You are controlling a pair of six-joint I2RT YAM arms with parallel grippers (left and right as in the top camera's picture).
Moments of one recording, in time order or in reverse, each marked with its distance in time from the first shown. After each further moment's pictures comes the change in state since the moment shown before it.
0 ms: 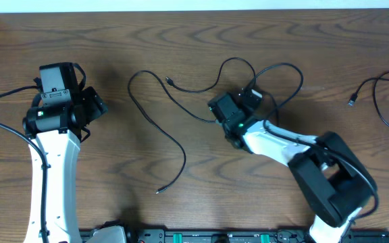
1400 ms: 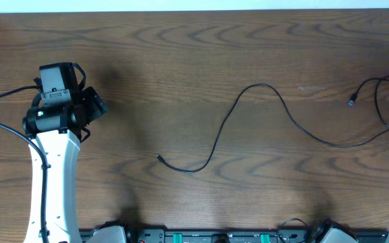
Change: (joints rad) left arm 0.000 0.000 0.000 -0.001 0.000 0.000; right arm -1.212 -0.698 -0.006 -0.032 -0.143 -0.547
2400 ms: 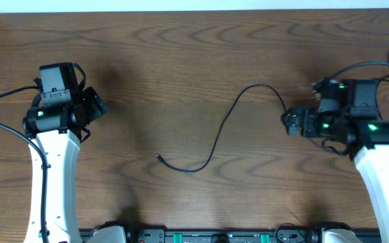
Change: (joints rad) left arm 0.000 0.000 0.000 -0.003 0.000 0.000; right arm 0.568 0.074 -0.014 -0.612 -0.565 -0.444
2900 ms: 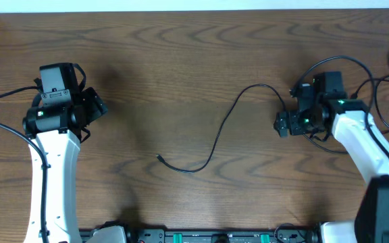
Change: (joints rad) left arm 0.000 0.000 0.000 -0.005 0.000 0.000; right arm 0.032 0.341 -0.006 0.122 0.095 -0.163
